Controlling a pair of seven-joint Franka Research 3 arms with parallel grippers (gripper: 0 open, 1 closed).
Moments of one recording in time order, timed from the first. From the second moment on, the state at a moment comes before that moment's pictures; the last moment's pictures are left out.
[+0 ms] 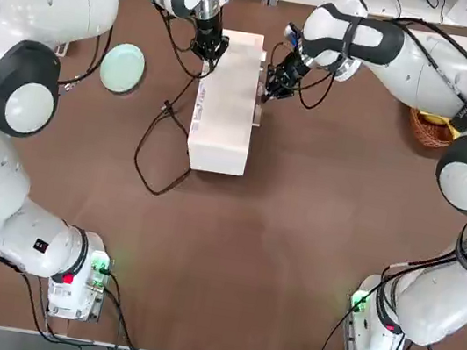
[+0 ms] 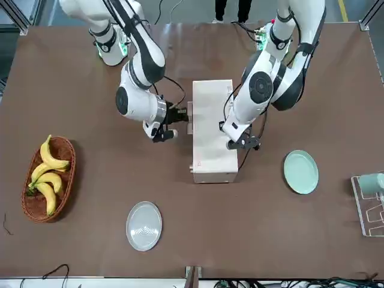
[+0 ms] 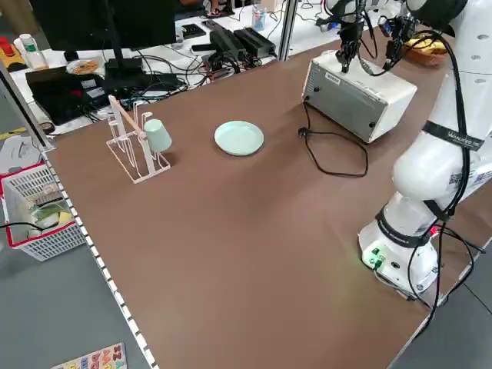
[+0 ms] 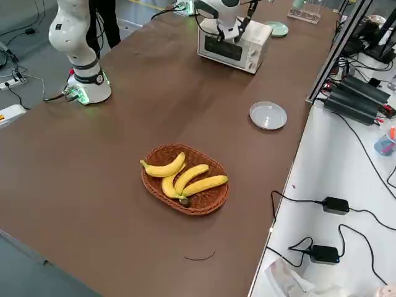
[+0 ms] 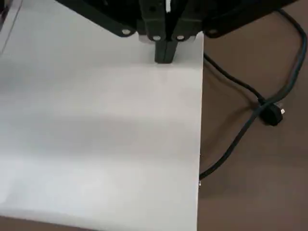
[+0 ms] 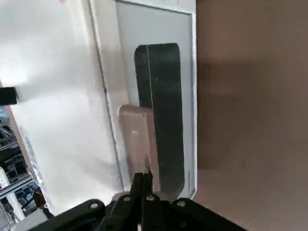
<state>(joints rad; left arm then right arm) -0.30 0.31 -0.30 -1.79 -0.07 2.05 -0.65 0.50 0.35 0.16 -1.90 0.82 2.27 0.10</state>
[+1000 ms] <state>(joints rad) -0.30 0.31 -0.30 -1.79 -0.07 2.05 -0.65 0.50 0.35 0.18 -1.91 0.82 2.33 0.10</state>
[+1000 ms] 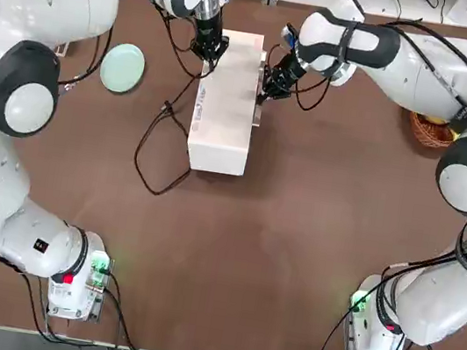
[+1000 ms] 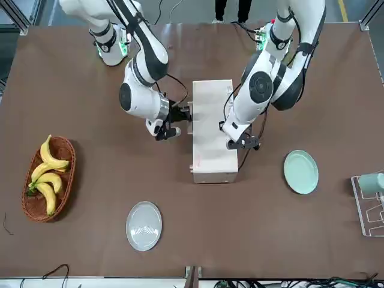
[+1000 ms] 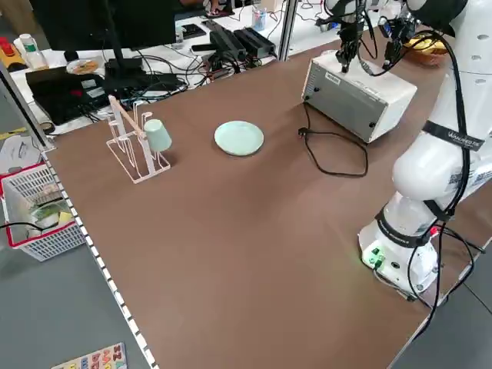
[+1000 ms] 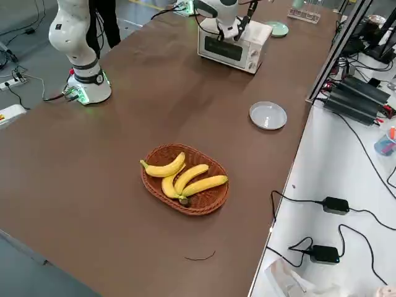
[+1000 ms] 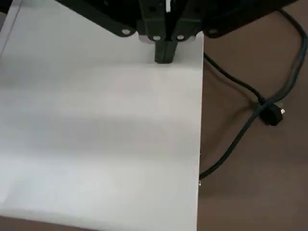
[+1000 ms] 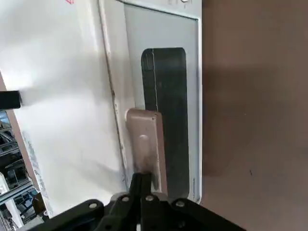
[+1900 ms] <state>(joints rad) -0.30 0.31 -0.30 -1.79 -0.07 2.06 -0.65 0.49 0.34 0.19 -1.93 0.82 2.34 0.04</state>
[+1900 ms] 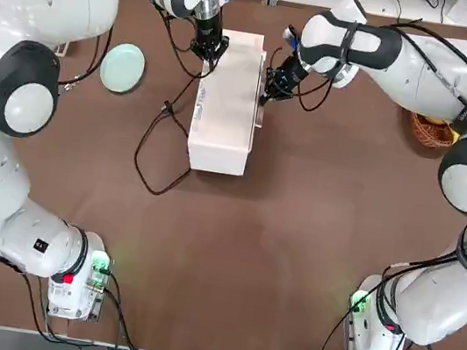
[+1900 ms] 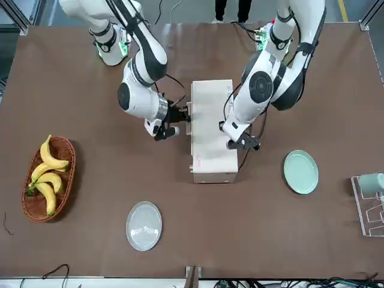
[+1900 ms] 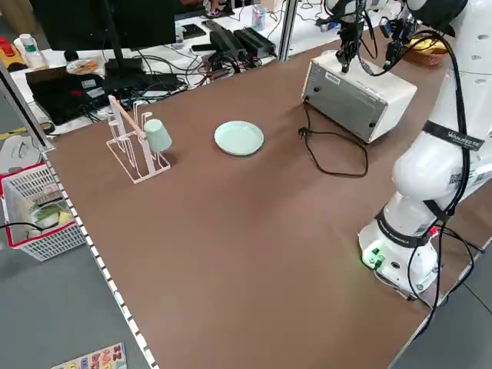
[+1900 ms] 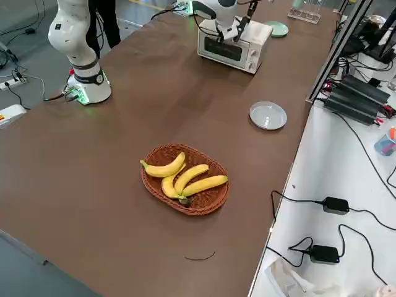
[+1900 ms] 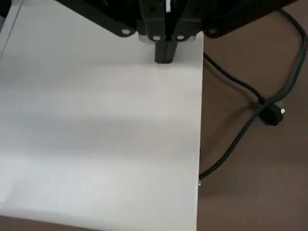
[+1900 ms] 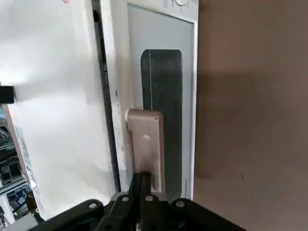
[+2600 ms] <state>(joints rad) -0.30 0.31 -0.30 -1.79 -0.07 2.06 -0.65 0.47 0.32 0.16 -1.98 0.82 2.31 -0.02</state>
